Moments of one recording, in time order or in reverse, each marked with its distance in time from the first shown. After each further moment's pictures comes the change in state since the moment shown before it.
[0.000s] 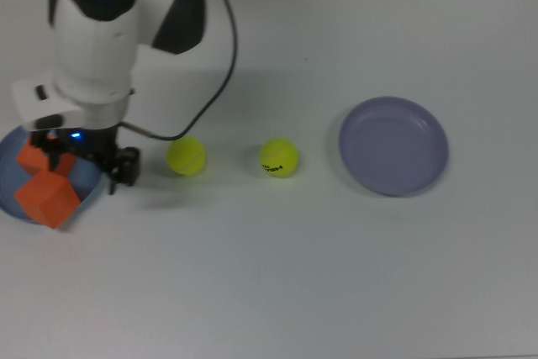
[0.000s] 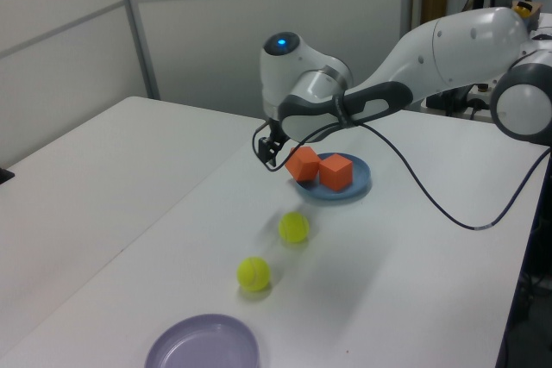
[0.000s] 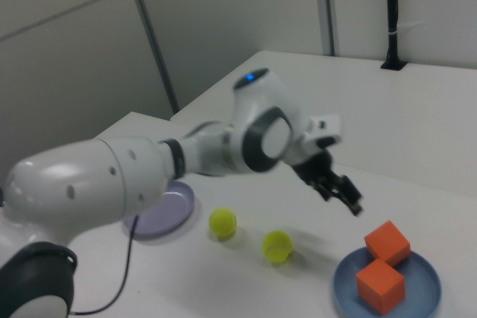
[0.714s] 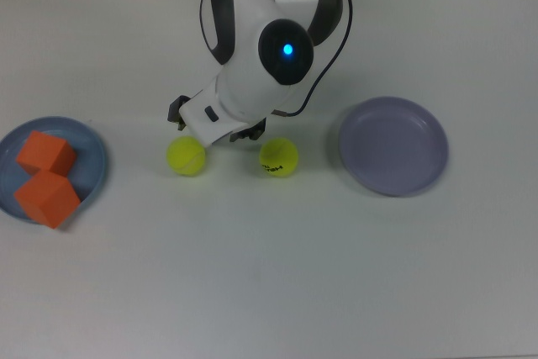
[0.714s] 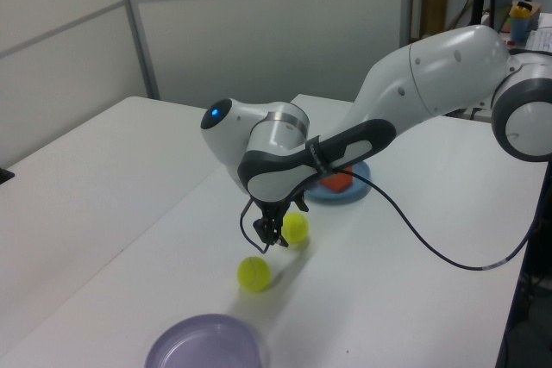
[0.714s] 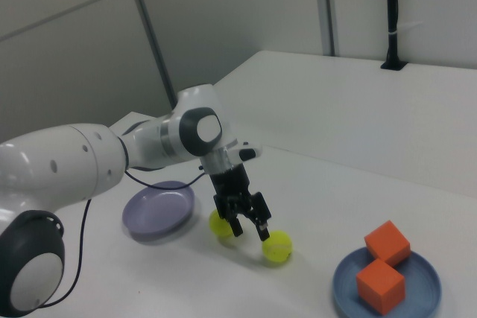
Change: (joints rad) arm 0.199 0.010 0.064 -0.073 0.000 -0.424 -0.008
